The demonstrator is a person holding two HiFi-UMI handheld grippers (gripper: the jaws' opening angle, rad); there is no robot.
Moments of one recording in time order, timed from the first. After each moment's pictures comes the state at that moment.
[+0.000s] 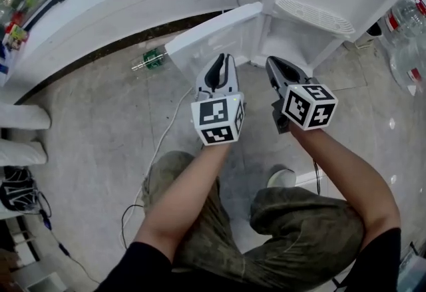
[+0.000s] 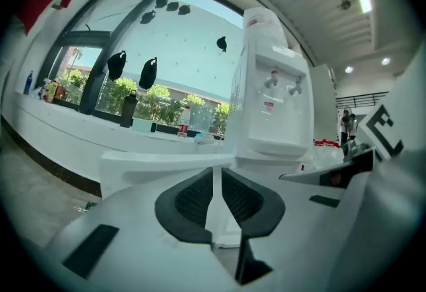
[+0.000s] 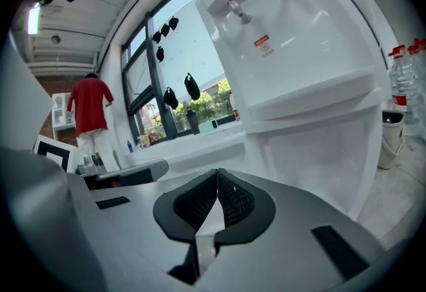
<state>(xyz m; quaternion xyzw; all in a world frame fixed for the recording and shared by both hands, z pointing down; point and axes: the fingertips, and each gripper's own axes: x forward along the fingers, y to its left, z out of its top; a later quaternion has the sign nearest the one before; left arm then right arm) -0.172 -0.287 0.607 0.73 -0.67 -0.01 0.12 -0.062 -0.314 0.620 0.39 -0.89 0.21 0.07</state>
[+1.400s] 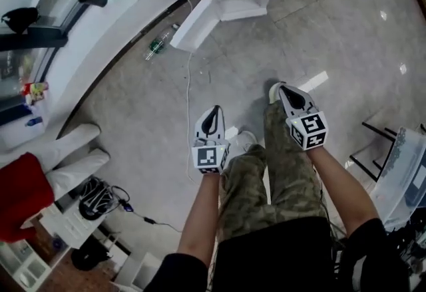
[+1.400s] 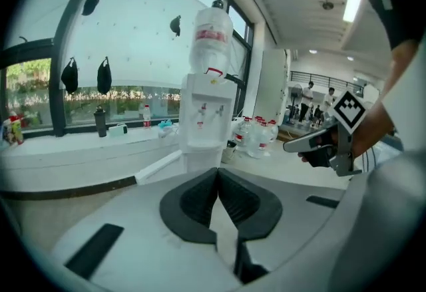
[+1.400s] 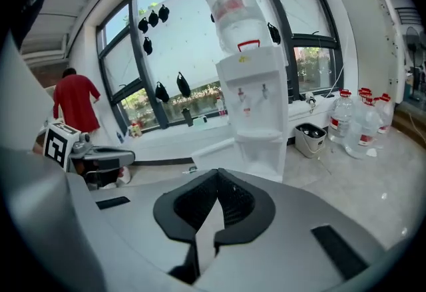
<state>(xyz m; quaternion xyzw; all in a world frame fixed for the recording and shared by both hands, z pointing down) -0.132 -0.021 0.367 0.83 -0.50 0.17 0.20 0.072 -0.047 0.372 0.49 -0.81 0.27 0.19</state>
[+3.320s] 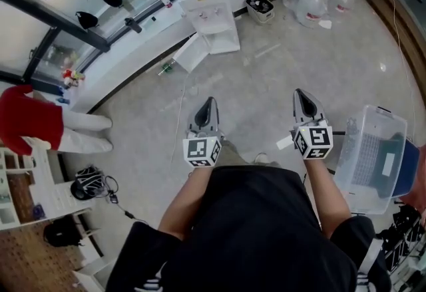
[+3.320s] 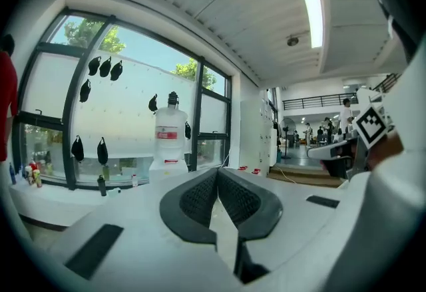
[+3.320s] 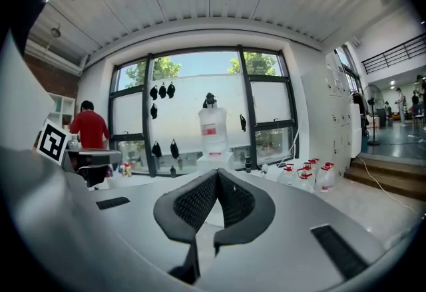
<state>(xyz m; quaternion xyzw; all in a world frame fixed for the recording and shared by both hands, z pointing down) 0.088 0.219 -0.057 0.84 -0.54 0.04 0.07 0.352 0.229 -0.064 0.60 -0.79 0.10 0.06</state>
